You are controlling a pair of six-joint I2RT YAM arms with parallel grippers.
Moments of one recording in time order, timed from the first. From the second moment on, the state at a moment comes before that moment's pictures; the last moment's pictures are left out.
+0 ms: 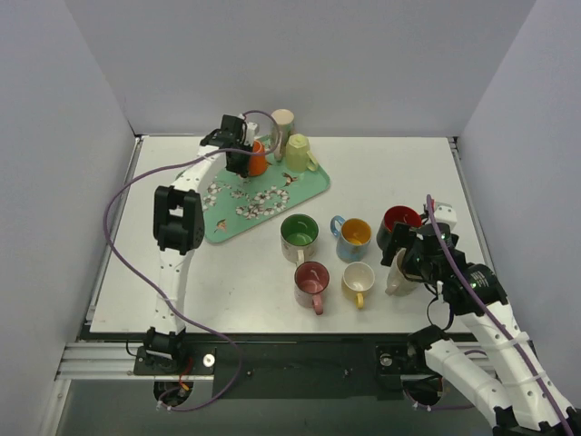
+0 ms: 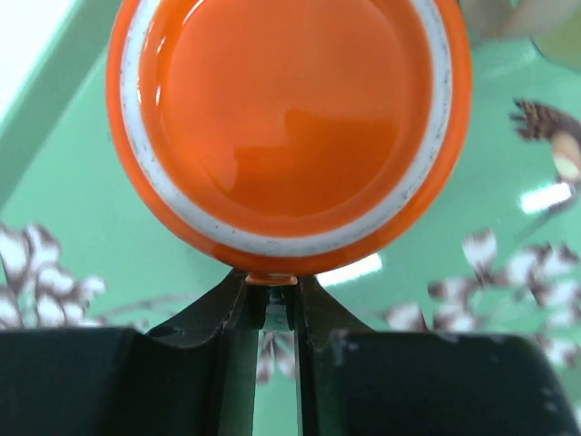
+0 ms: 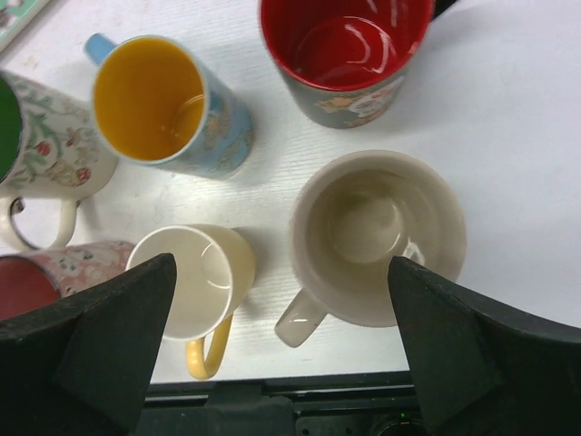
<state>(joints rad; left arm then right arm) -0.27 2.48 2.25 -0.66 0.00 0.05 0.38 0.70 0.84 -0.90 0.29 0.47</state>
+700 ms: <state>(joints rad) -0.28 1.54 1.81 -0.72 0.77 -0.26 0.85 0.97 0.97 -0.09 0.17 0.58</state>
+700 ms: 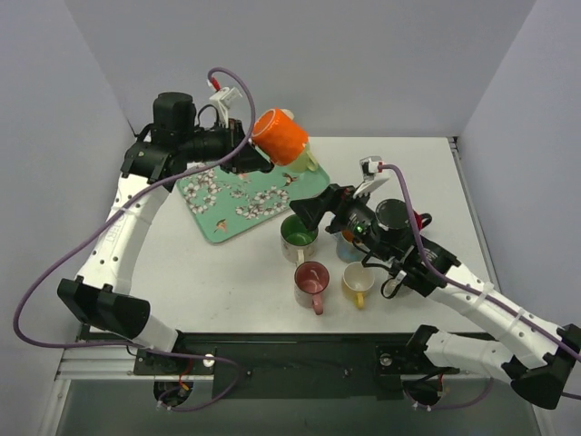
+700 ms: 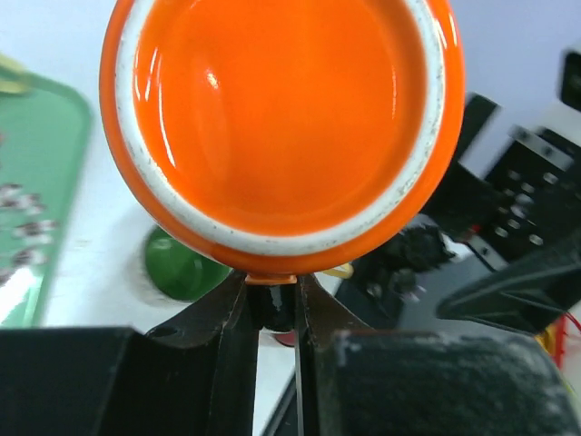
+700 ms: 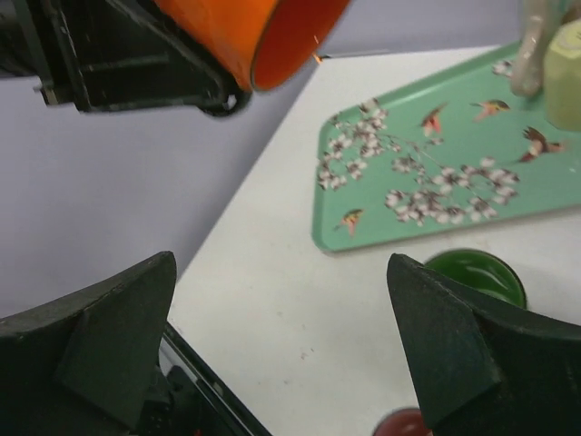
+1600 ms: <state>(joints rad) -0.49 1.50 1.68 -0.67 0.98 -0.34 0.89 1.05 1.05 0.19 0.16 0.48</state>
